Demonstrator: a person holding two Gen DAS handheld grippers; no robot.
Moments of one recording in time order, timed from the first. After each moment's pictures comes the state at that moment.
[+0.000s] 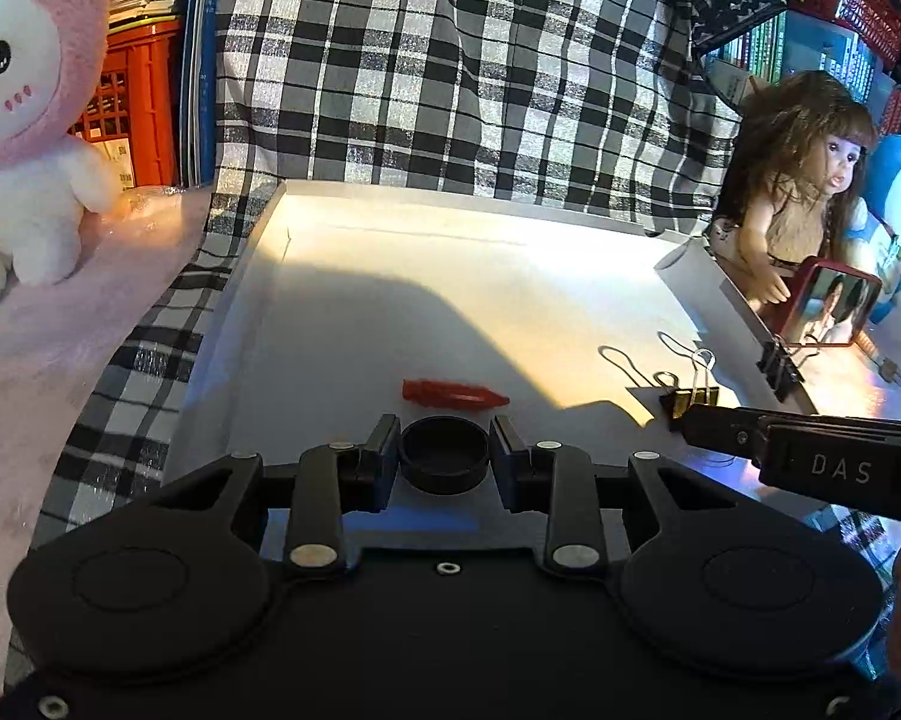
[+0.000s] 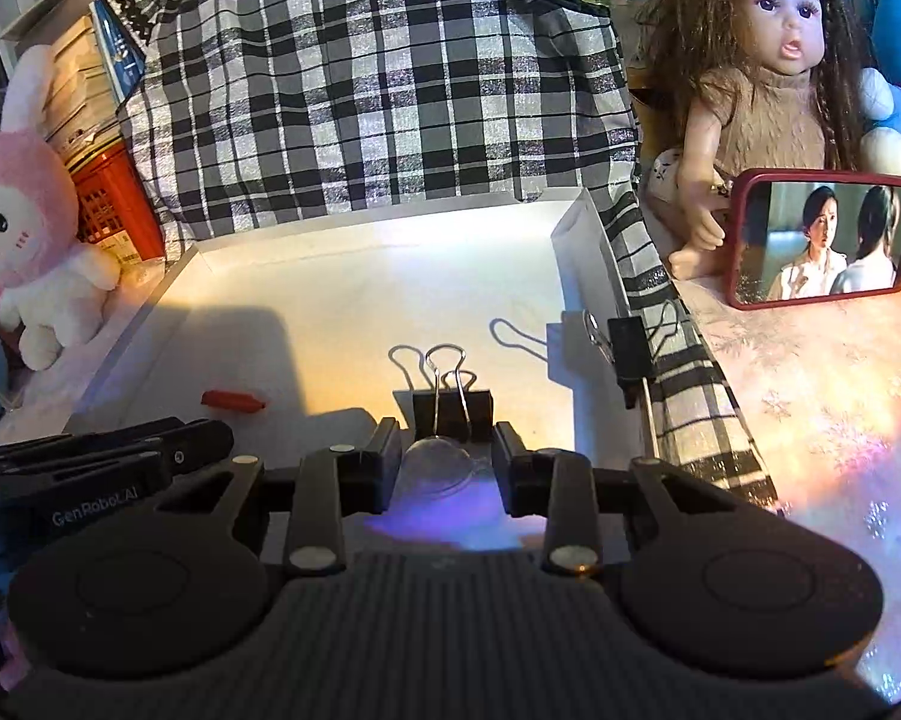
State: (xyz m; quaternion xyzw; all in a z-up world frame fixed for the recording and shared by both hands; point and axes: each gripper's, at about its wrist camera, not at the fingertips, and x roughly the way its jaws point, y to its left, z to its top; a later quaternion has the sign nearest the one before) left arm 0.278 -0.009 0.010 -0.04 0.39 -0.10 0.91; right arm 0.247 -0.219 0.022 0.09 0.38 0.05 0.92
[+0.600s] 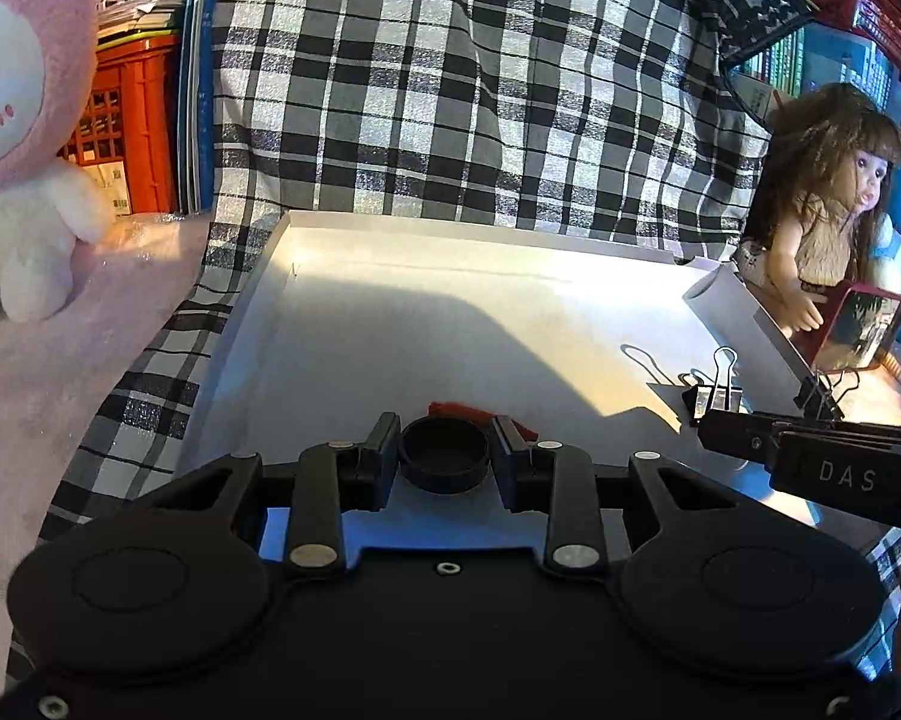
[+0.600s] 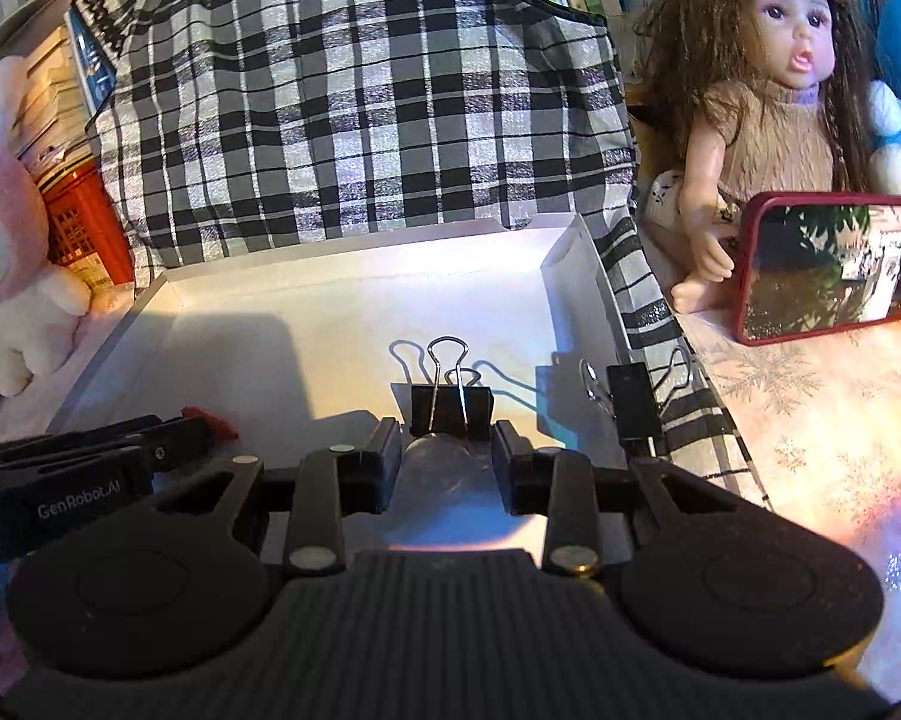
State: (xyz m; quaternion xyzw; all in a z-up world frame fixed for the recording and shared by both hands) left arm 0.302 -0.009 0.002 -0.04 0.37 -0.09 0.92; right arm 0.268 -0.216 0.014 0.08 0.36 0.04 0.93
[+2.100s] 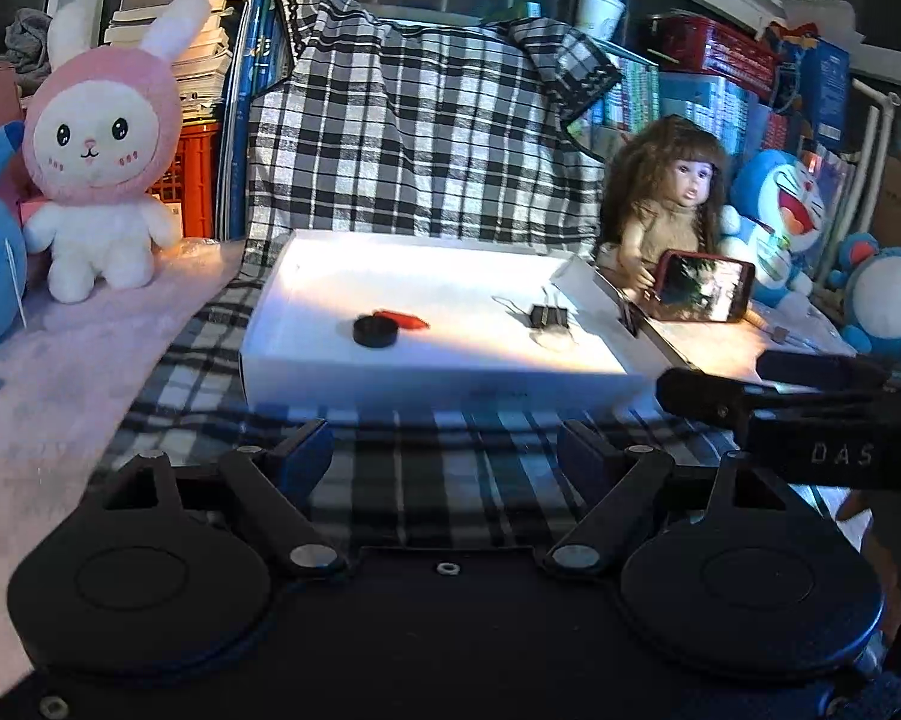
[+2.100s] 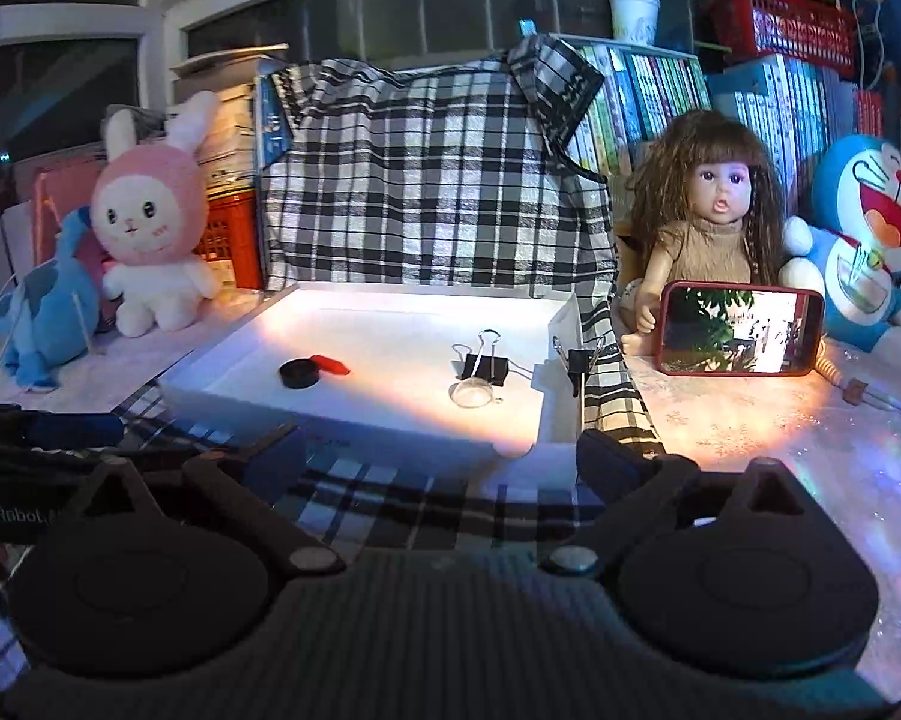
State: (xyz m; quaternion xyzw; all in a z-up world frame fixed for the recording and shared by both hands) left arm 0.093 0.004 0.044 -0.03 0.28 -0.13 0.95; right arm 0.087 -0.216 0.051 0.00 0.22 0.09 0.97
